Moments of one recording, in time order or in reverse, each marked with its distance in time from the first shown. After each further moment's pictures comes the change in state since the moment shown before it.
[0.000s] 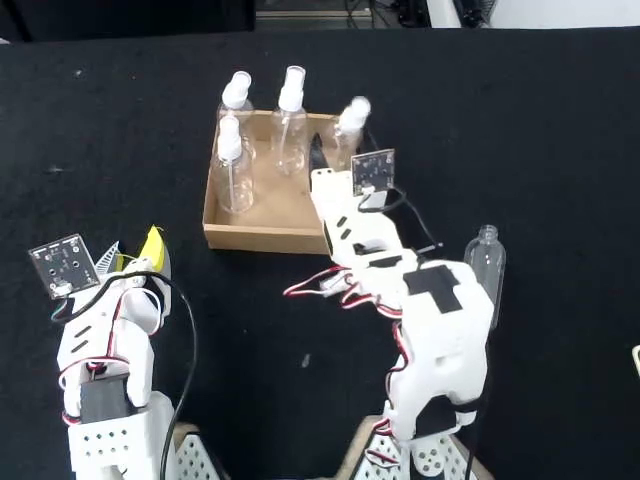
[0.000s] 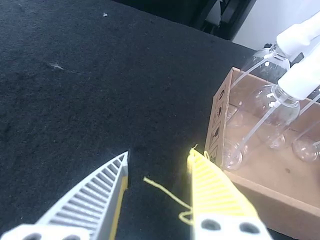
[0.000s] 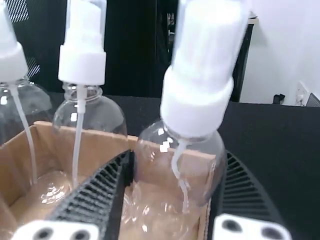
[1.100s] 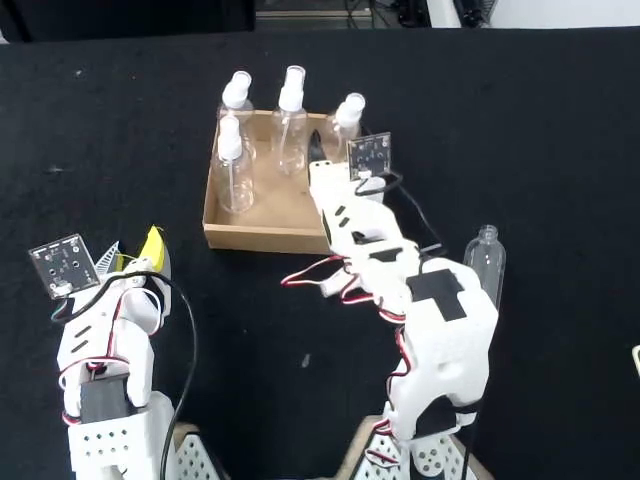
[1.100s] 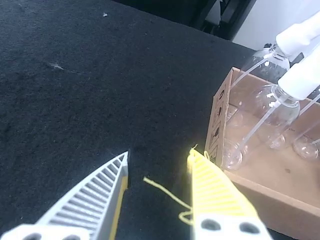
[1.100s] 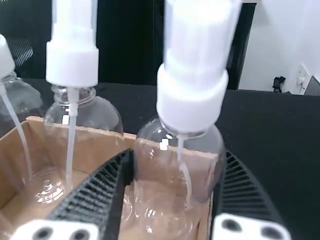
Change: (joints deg) left arm 0.0 0.0 0.0 0.0 0.0; right arm 0.0 -1.7 -4.8 11.1 0.0
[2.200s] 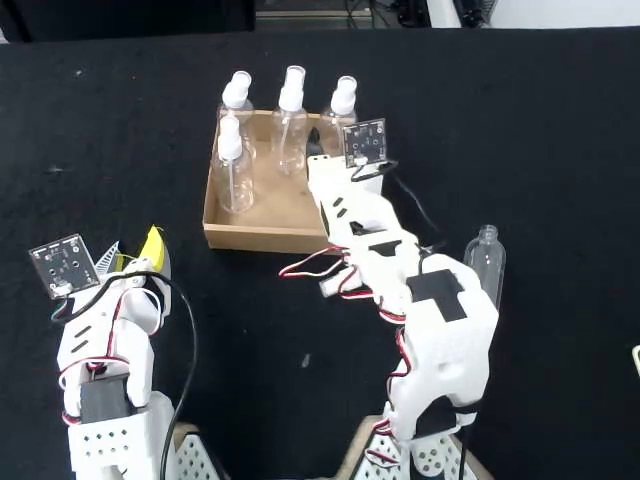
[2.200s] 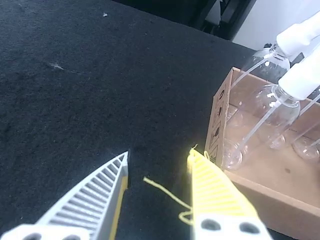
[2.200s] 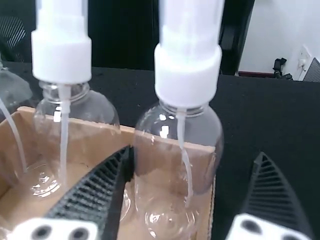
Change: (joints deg) left arm 0.0 0.0 0.0 0.0 0.0; right arm 0.0 -0.1 -3.5 7.0 0.0
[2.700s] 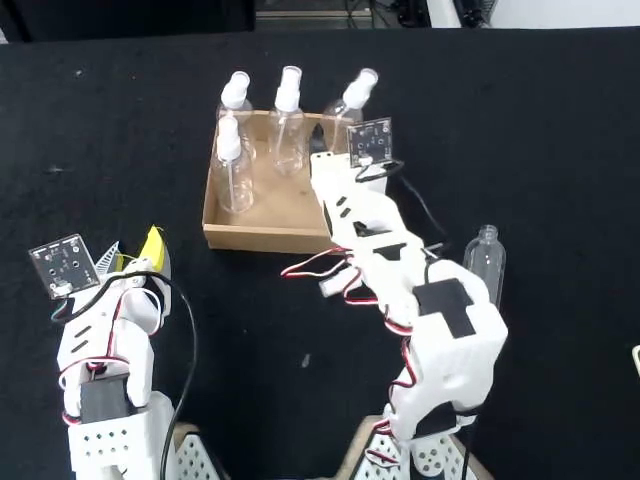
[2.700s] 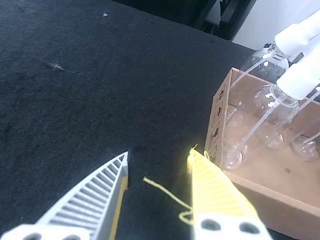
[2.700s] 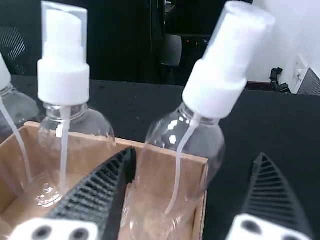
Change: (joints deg) left arm 0.0 0.0 0.0 0.0 0.0; right arm 0.2 -5.2 3.1 0.1 0.0
